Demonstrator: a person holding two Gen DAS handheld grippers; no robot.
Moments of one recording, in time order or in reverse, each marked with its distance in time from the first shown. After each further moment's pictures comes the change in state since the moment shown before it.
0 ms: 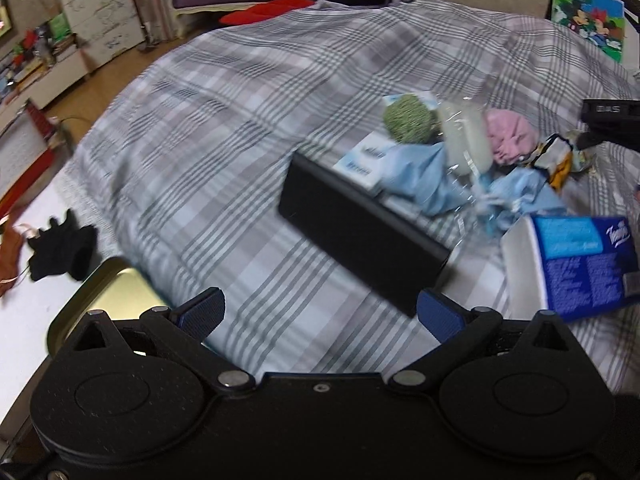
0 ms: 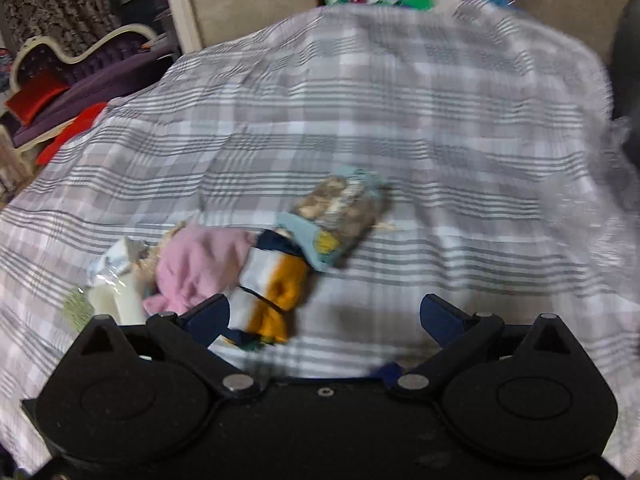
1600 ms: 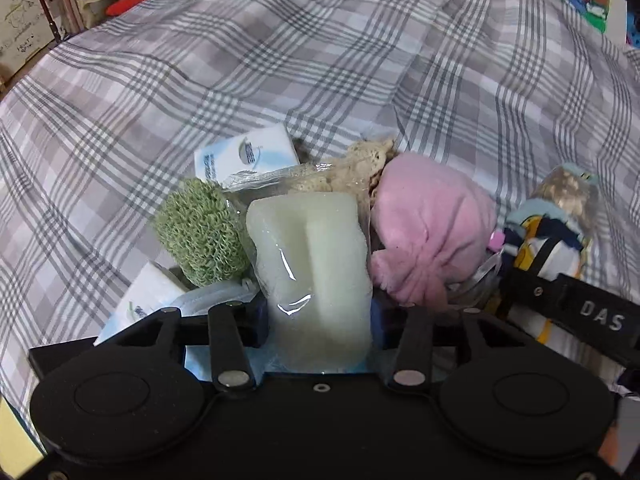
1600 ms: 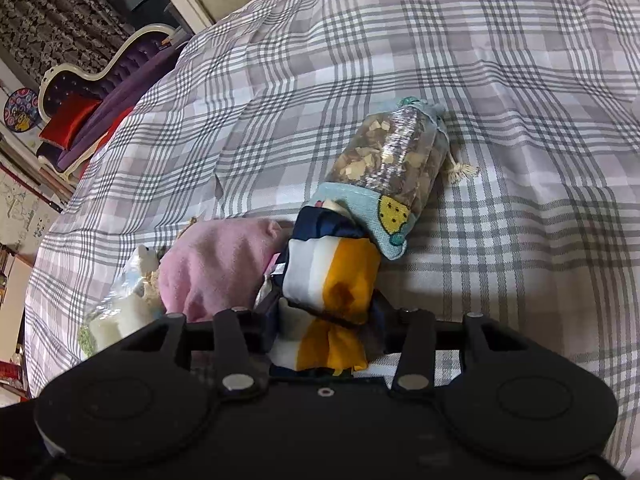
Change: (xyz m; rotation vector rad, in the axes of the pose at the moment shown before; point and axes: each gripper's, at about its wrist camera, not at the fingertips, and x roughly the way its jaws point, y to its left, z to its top) left arm 0.132 -0.128 0.131 0.087 0.118 -0.149; right arm 0.086 -0.023 0.003 0.156 0.124 0.227
